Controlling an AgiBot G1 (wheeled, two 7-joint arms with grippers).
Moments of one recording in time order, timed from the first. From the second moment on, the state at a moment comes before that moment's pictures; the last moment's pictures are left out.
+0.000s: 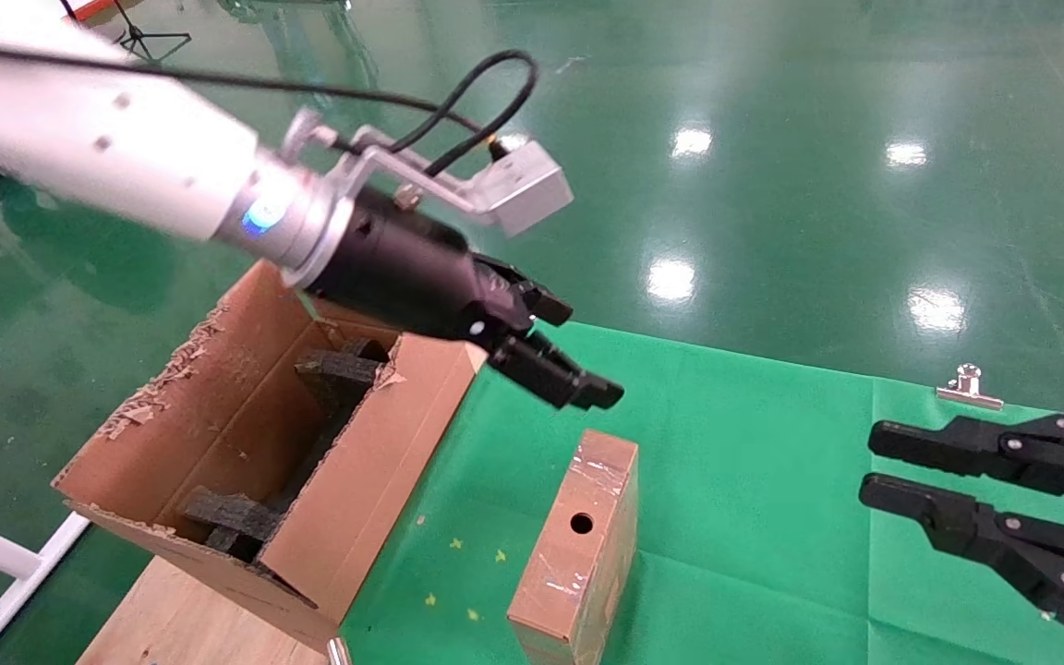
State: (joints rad) left arm -1.82 0.89 0.81 -1.17 1.55 1.59 -1.08; right arm 1.08 -0.59 -0.33 1.26 -0.70 -1.47 0.16
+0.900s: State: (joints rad) left arm -2.06 1.15 1.47 -1.02 1.35 1.57 -1.46; right arm 1.08 -0.59 -0.33 1.26 -0.70 -1.47 0.16
